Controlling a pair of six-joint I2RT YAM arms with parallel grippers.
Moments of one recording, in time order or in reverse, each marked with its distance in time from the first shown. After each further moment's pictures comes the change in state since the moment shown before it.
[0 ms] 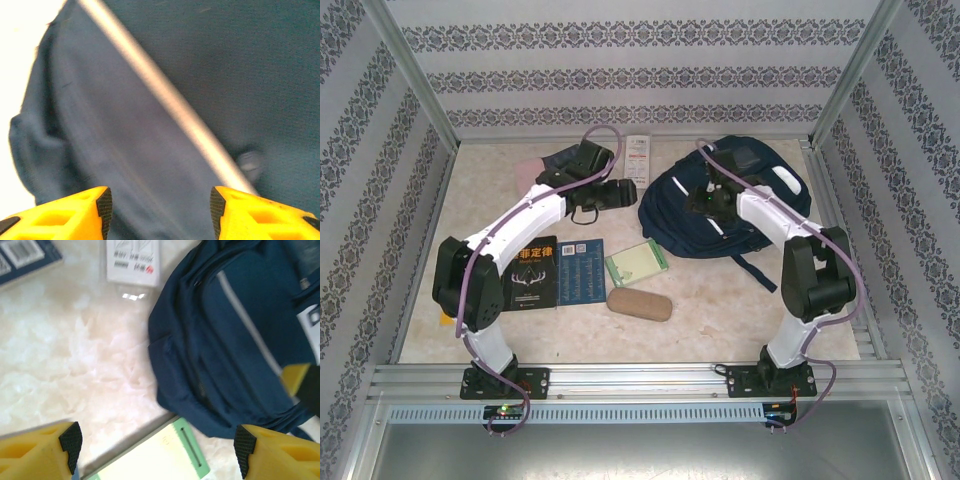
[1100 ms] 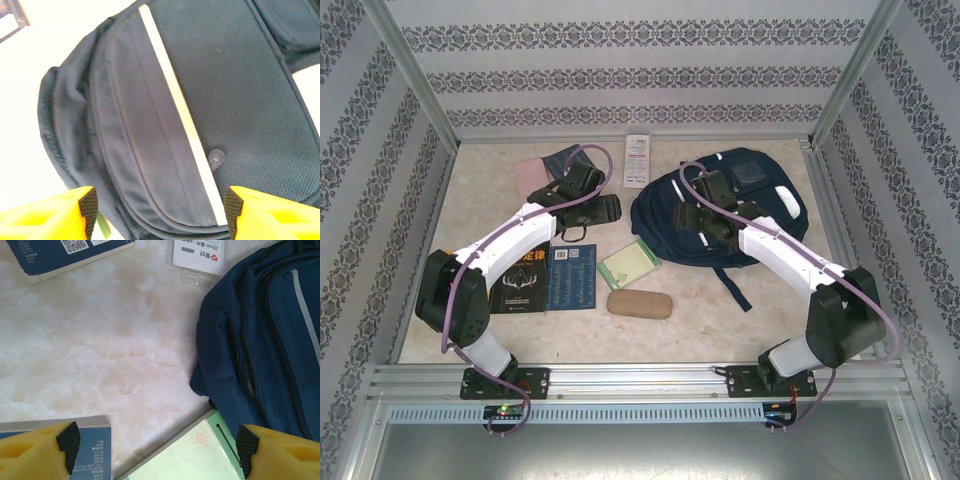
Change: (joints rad) left arm 0.003 -0.129 -0.224 0.074 -0.153 -0.027; right arm 0.214 -0.294 -0.207 0.097 0.181 -0.068
